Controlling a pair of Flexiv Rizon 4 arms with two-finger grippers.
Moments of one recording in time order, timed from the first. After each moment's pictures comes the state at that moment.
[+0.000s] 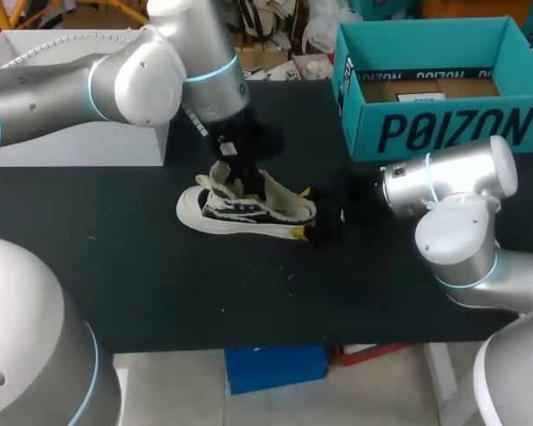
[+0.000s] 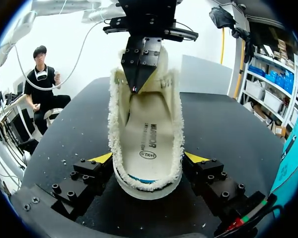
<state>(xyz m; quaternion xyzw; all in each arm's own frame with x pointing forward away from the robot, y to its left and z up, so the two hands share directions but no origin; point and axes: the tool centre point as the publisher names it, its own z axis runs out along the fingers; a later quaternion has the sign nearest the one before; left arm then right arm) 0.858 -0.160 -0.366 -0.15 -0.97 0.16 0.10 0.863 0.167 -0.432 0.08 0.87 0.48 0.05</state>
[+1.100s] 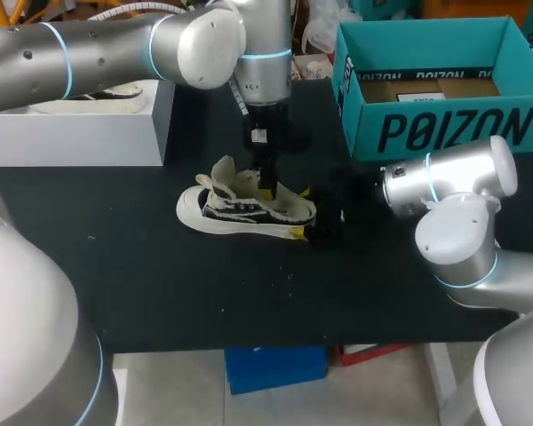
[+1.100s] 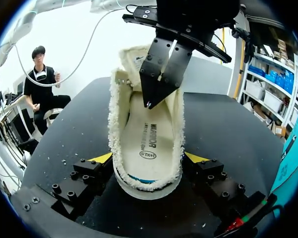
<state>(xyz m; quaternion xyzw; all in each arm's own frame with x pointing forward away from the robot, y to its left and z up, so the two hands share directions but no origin) 0.869 -0.175 -0.375 -0.16 -0.97 0.05 0.18 0.863 0.167 -0.432 0.08 0.87 0.48 0.05</state>
